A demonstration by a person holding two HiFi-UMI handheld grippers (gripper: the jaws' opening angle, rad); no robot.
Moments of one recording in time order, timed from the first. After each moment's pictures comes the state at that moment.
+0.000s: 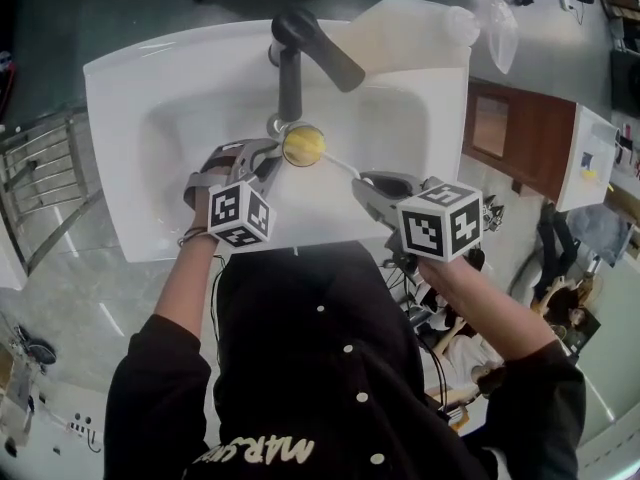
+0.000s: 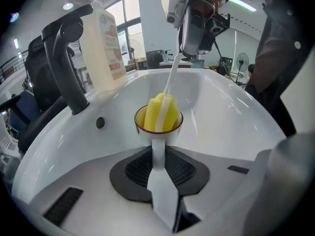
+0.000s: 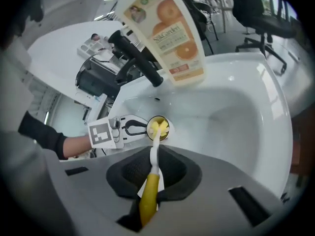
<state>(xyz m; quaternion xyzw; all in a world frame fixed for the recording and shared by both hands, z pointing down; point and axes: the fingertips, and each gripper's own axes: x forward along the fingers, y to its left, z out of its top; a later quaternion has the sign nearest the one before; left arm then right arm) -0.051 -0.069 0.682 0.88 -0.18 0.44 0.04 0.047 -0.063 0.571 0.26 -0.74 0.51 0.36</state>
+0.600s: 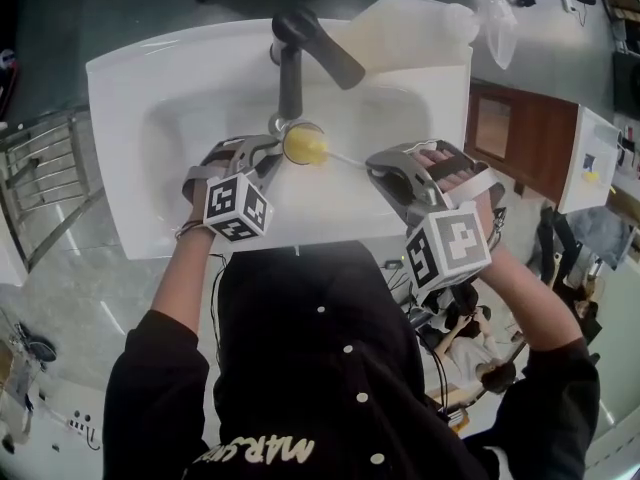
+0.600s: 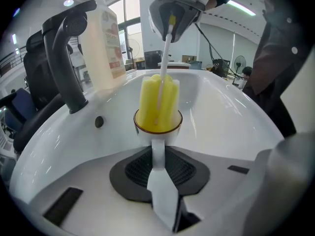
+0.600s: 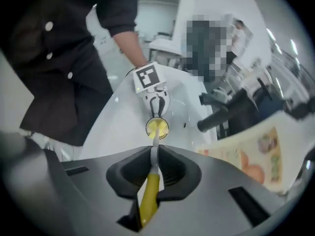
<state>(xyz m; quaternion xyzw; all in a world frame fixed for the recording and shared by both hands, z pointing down) -0.052 -0.071 0.682 0.88 -0.16 0.44 0.05 0.037 -0.083 0.530 -0.07 -0.81 -0.16 0.56</state>
